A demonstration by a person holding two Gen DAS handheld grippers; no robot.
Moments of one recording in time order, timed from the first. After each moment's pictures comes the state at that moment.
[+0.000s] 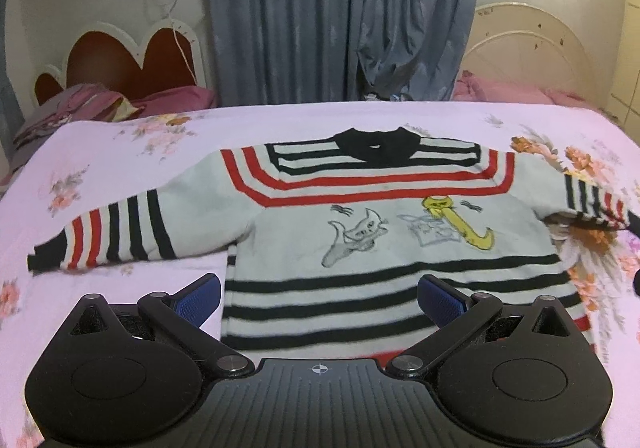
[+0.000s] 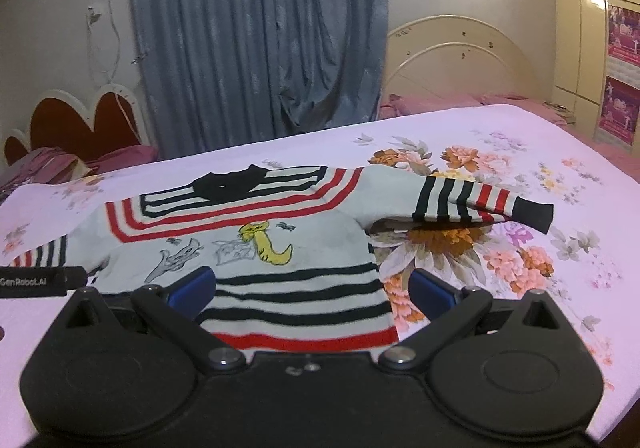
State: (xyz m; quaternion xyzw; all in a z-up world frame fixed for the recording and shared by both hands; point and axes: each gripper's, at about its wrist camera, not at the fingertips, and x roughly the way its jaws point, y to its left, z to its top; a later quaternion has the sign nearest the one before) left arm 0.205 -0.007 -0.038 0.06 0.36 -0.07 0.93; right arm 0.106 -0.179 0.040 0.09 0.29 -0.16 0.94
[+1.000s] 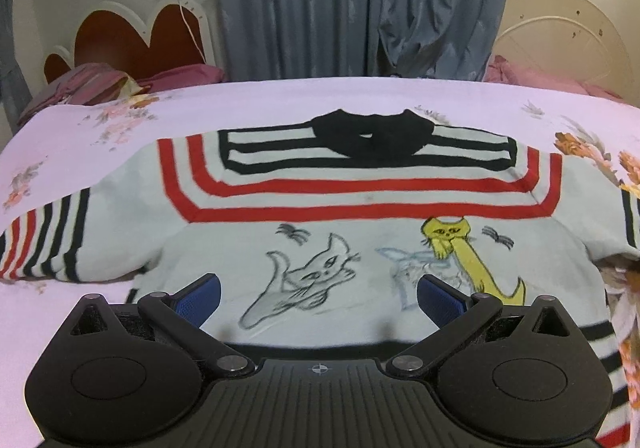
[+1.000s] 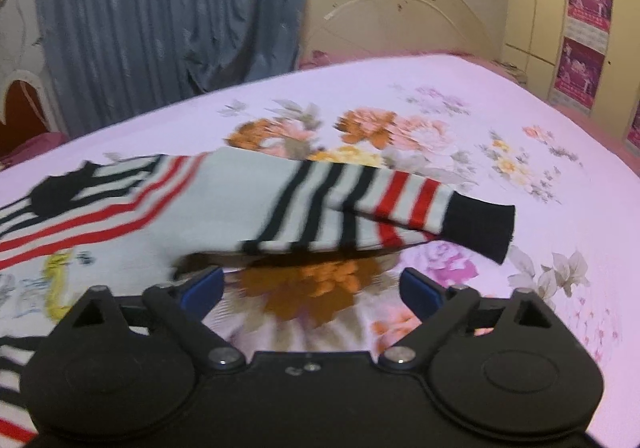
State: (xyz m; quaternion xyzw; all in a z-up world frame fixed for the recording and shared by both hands) left arm 0.312 -0.112 -0.110 0.05 0.38 -0.02 0.92; right arm 0.203 -0.394 -0.039 0.10 0.36 -0.25 0.89
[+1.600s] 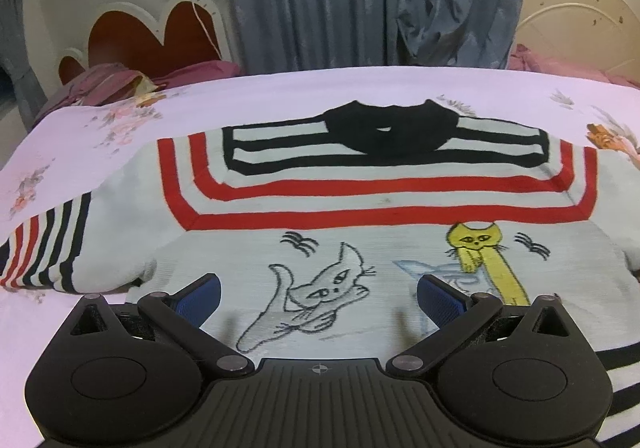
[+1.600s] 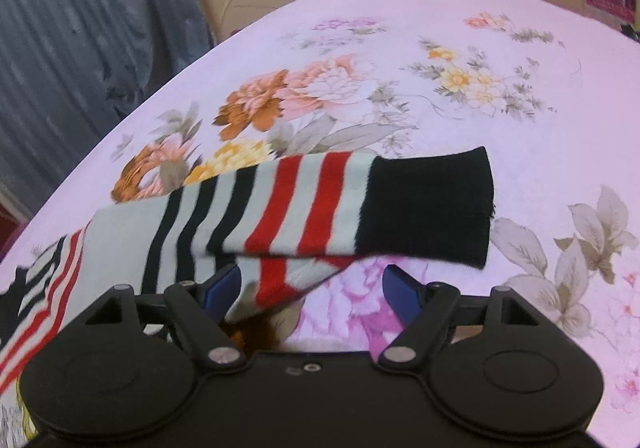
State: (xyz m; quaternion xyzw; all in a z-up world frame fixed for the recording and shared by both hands) left arm 0.340 -0.122 -0.127 0.07 0.39 0.02 0.92; right arm 0.223 -0.517 -0.088 0.29 0.34 -0.29 0.85
